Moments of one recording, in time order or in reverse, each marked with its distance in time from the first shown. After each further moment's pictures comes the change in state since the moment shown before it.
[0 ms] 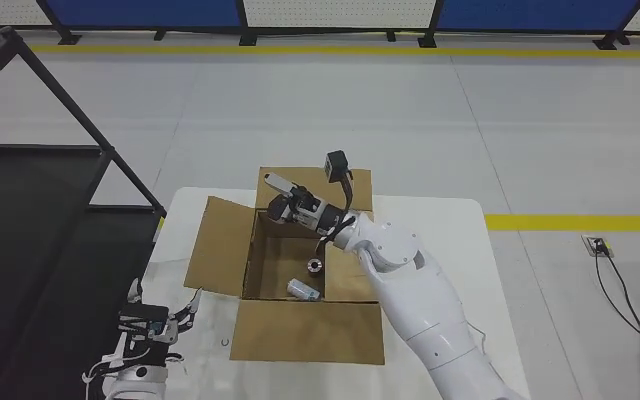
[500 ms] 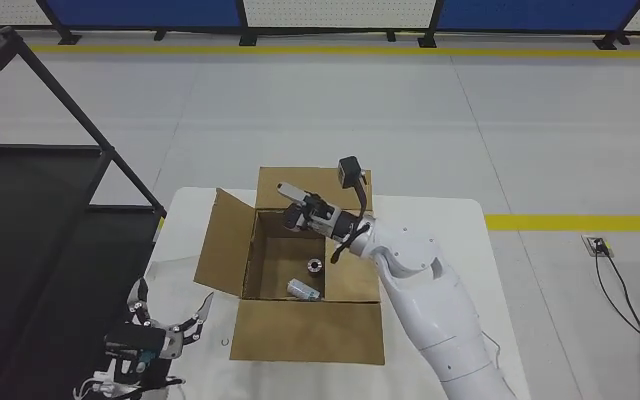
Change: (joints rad) left arm 0.118 -0.003 -0.004 -0.221 -0.024 -0.081 0.058; right arm -0.096 0.047 0.069 -0.165 -0.086 0.081 0.062
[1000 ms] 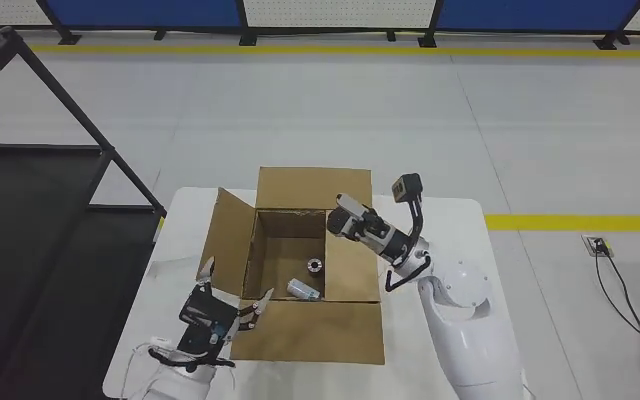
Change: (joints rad) left arm -0.227 -0.006 0.212 0.017 0.090 -0.152 -0.253; right arm -0.251 0.066 0.195 -0.276 0.016 -0.089 0.008
